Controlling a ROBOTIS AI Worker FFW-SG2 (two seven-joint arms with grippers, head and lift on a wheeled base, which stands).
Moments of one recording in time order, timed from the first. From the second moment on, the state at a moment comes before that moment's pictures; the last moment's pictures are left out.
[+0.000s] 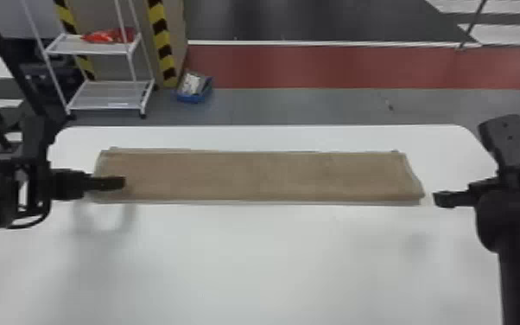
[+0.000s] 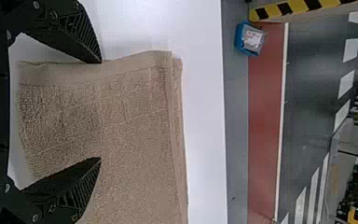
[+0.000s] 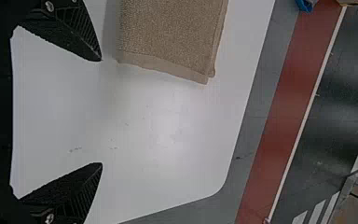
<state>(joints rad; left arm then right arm) -0.41 0.43 0.04 -1.19 0.13 0.78 -0.58 -0.22 -0.02 -0.24 -1.77 0.92 1.01 0.83</state>
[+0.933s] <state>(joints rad) -0.32 0.44 0.15 -1.35 0.15 0.83 -0.77 -0.21 -0.02 -0.26 -1.77 0.92 1.02 0.83</state>
